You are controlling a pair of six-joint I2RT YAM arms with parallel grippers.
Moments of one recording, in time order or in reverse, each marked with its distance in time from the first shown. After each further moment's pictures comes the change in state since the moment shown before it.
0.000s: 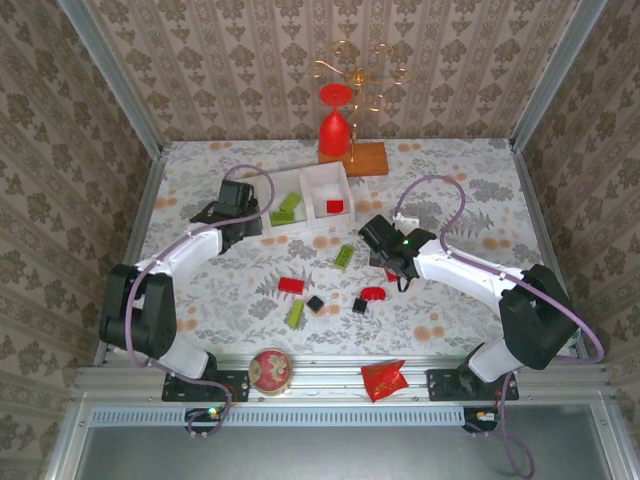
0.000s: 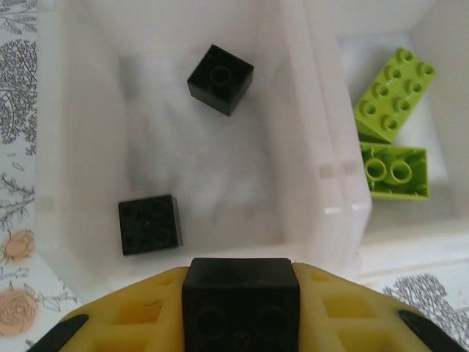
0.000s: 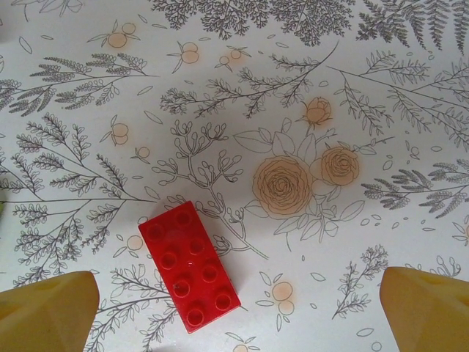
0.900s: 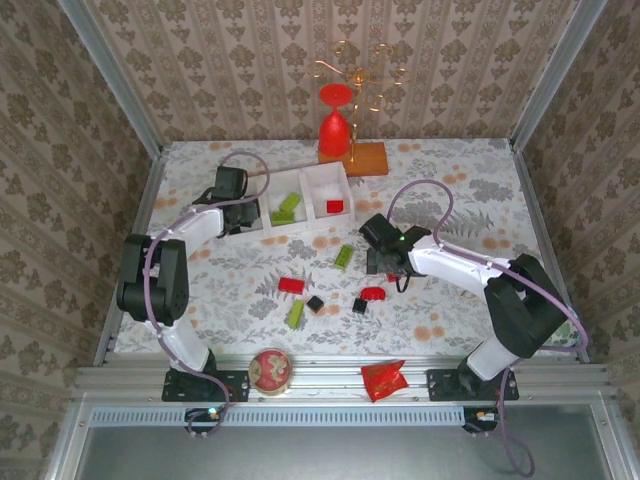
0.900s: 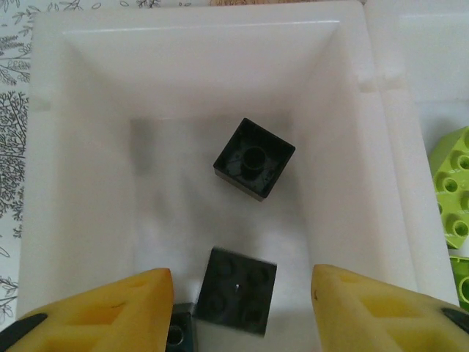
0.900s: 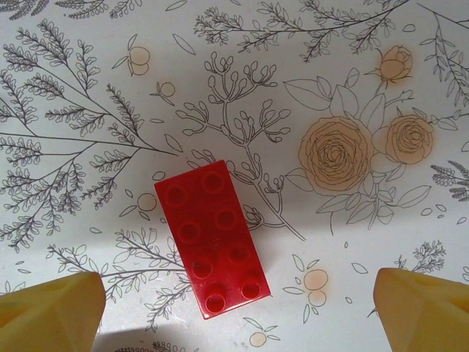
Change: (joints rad) left arm 0.089 0.205 0.137 0.074 0.037 0.029; right arm -0.047 0.076 0.004 0.027 -0.177 -0.130
